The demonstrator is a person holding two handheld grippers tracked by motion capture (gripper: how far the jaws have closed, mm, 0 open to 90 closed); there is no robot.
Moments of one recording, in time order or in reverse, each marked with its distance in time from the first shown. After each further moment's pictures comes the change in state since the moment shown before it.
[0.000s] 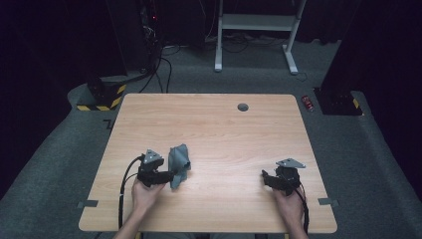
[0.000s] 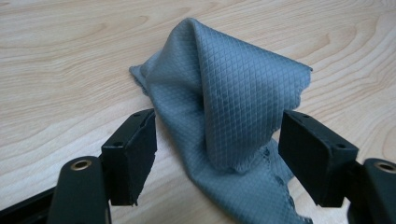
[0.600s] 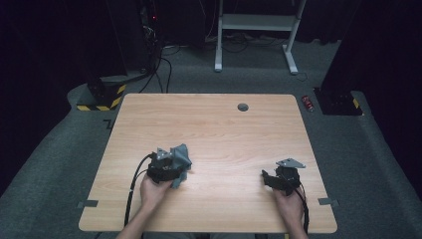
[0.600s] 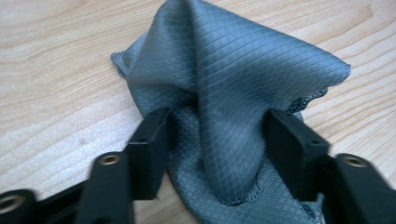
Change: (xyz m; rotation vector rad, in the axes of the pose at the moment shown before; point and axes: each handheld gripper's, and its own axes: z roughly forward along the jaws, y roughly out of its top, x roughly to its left) left arm -0.006 0.000 0.034 0.076 0.049 0.033; right arm 0.000 0.000 0.000 0.001 0.001 0.000
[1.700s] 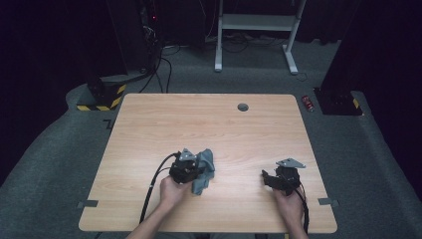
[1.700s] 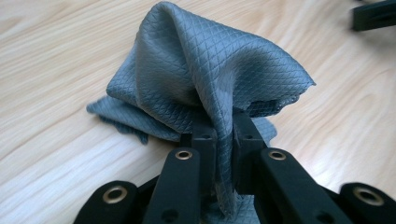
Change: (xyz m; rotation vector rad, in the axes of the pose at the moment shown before) left arm -0.066 0.031 0.016 -0.006 -0.274 0.131; right arm 0.000 0.000 0.000 0.000 0.001 -0.002
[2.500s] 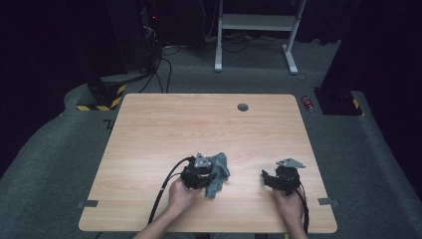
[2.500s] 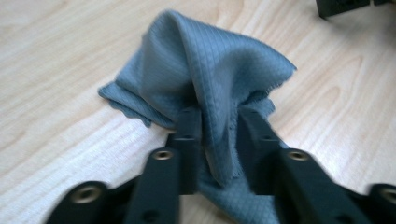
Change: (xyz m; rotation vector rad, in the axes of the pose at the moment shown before) left arm -0.033 0.005 0.007 0.044 0.012 0.095; right arm 0.000 0.000 0.000 0.000 0.000 0.000
